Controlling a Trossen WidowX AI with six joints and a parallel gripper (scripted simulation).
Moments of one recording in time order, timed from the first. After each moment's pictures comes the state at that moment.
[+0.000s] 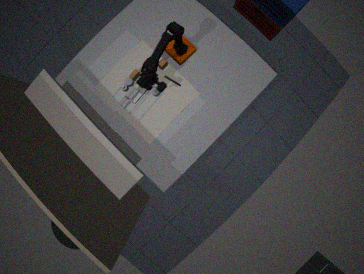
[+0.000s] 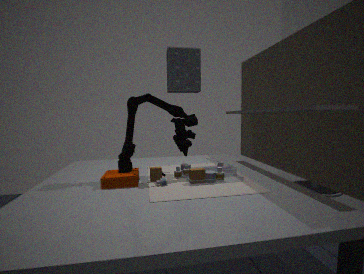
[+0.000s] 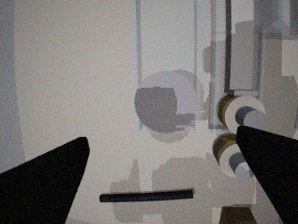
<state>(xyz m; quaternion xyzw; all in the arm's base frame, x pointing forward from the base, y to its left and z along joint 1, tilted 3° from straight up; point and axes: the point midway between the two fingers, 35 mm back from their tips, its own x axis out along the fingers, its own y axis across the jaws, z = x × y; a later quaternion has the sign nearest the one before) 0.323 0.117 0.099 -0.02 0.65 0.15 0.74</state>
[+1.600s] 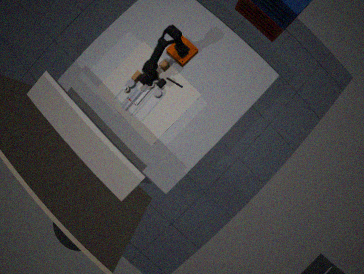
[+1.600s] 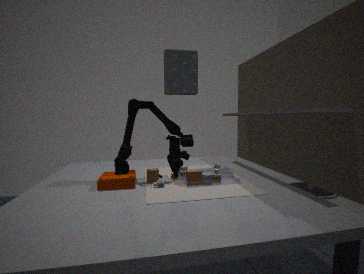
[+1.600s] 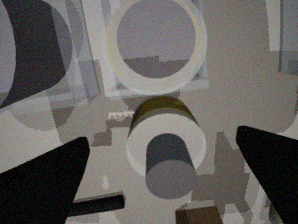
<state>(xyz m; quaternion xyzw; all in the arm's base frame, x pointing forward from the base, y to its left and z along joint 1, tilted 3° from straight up) 0.288 0.040 0.004 -0.04 0.71 0.06 0.70</state>
